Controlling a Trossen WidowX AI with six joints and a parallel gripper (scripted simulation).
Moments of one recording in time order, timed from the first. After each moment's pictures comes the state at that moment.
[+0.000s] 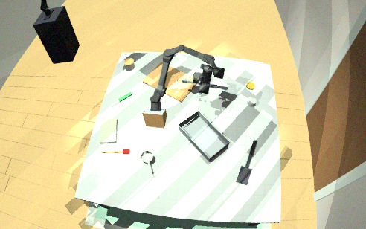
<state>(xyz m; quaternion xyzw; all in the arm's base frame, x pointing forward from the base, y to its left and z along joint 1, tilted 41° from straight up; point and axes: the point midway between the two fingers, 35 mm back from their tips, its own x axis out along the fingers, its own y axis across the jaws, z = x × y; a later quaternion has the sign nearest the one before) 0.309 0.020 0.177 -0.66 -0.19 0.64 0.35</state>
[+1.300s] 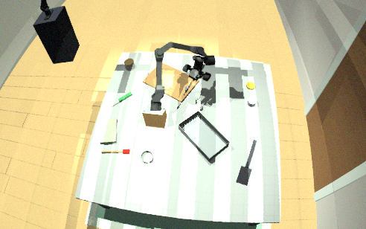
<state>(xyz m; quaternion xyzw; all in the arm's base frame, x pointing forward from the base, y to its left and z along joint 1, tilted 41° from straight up) 0.257 0.113 0.210 -0.70 -0.53 0.46 -0.16</state>
